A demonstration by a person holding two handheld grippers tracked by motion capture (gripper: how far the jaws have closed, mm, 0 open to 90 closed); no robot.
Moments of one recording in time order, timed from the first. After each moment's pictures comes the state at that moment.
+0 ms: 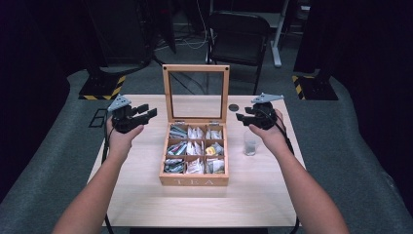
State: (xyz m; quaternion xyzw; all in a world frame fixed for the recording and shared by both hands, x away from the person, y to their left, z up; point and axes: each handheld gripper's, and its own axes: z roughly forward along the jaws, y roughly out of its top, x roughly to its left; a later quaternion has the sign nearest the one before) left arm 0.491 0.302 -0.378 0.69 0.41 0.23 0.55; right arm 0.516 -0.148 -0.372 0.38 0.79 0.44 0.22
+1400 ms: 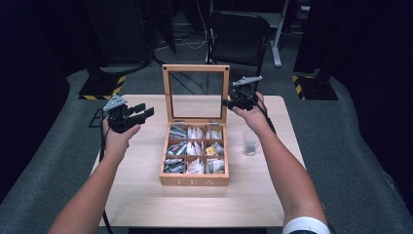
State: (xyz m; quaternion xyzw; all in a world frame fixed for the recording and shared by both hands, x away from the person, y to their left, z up) left arm 0.486 0.310 -0.373 0.69 0.41 0.23 0.55; right arm 0.584 -0.100 -0.364 0.37 0.80 0.42 0.19
